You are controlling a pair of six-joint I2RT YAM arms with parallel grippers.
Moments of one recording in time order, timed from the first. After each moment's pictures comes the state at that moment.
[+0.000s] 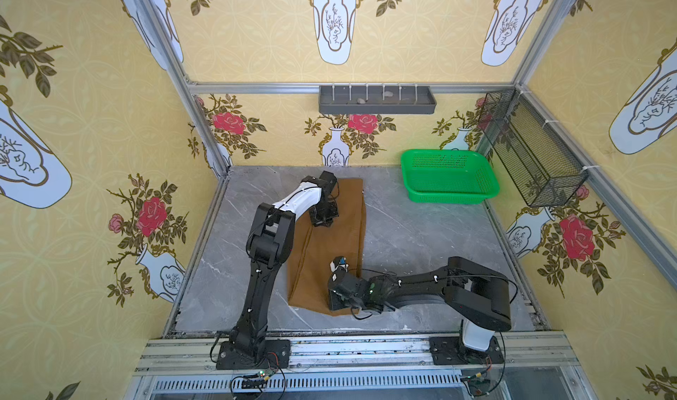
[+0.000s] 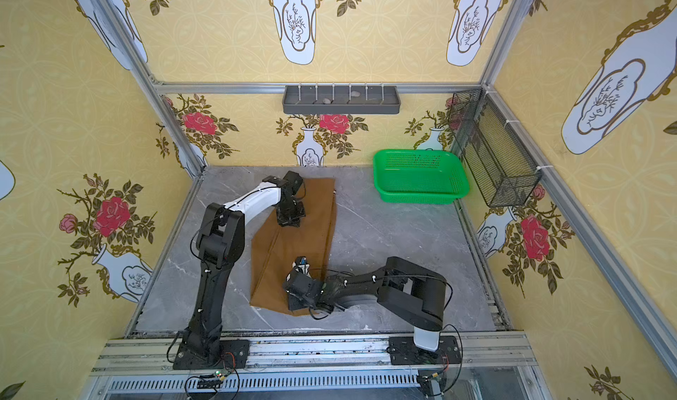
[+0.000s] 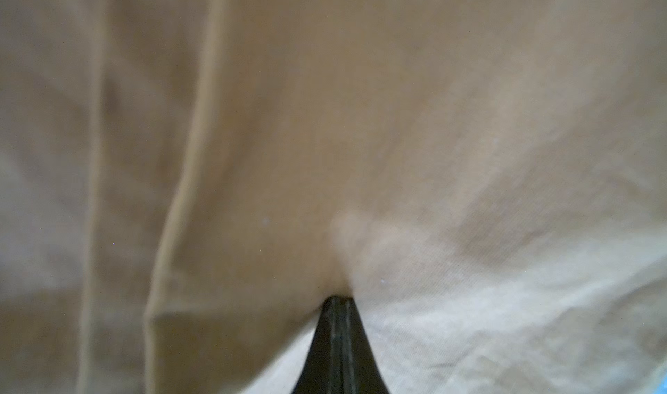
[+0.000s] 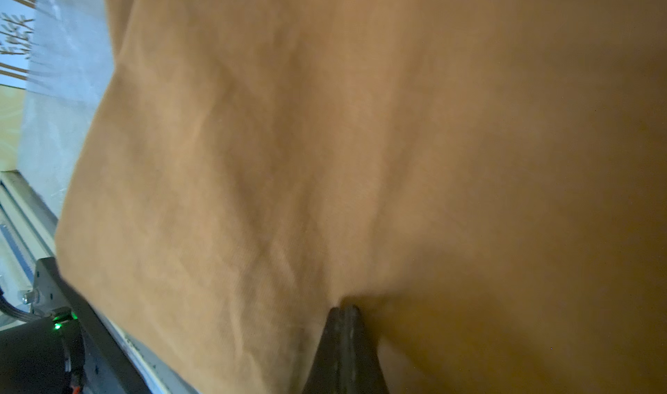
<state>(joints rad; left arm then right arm) -0.43 2.31 1.88 -1.02 0.12 -0.67 1.33 1.81 0.87 -0.07 0.08 0.97</state>
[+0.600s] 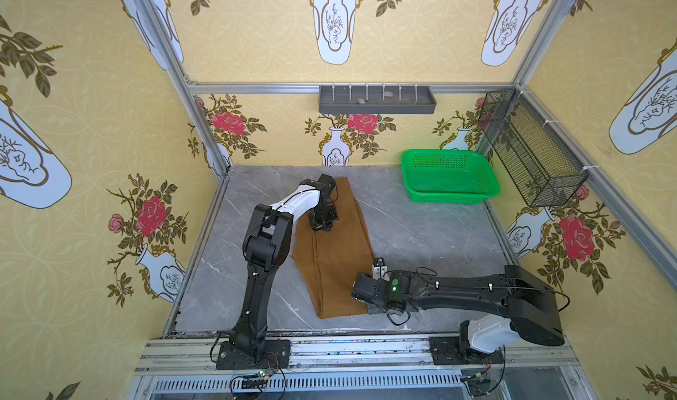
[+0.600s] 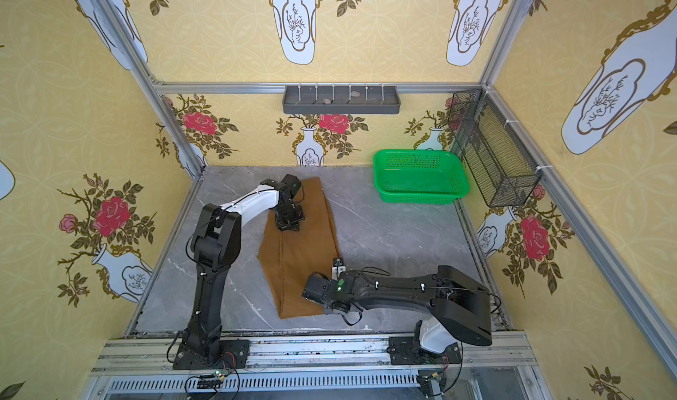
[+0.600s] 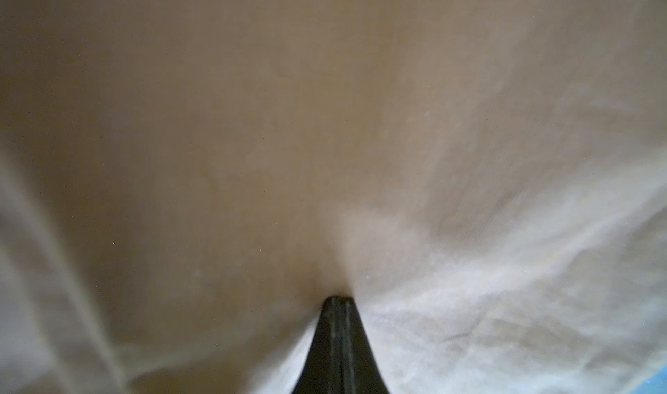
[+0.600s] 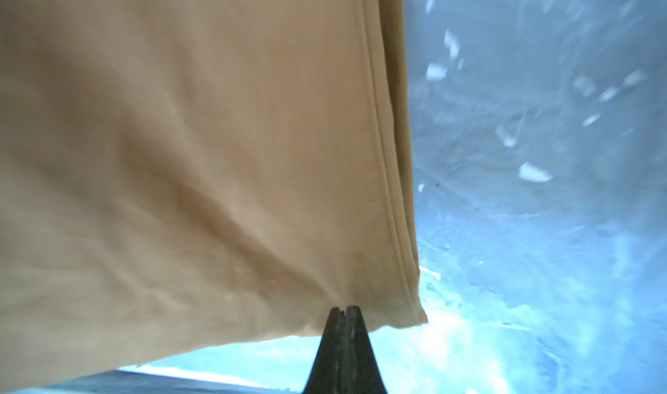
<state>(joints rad) -0.43 2.26 1.81 -1.01 0.14 -0.70 1.38 1.51 0.95 -0.84 0.30 1.13</state>
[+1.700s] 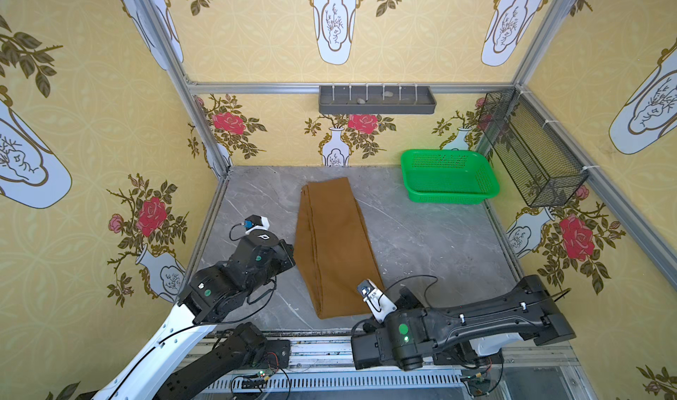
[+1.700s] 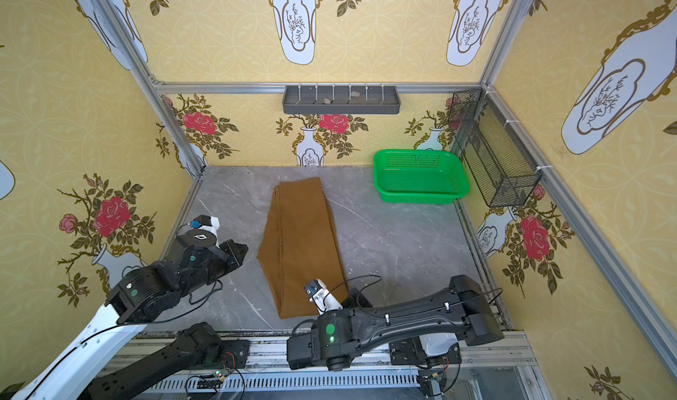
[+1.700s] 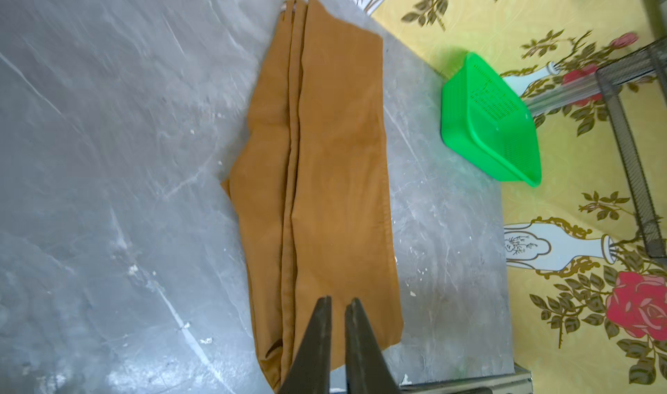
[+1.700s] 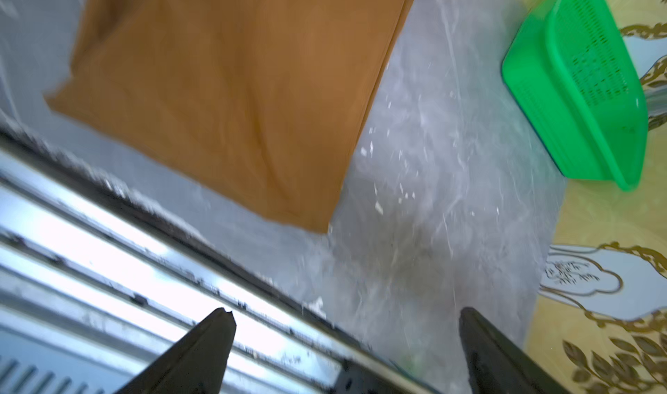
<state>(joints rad) -0.73 0.76 0.98 -0.96 -0.19 -0.99 1.85 1.54 1.26 -1.50 0.62 1.03</state>
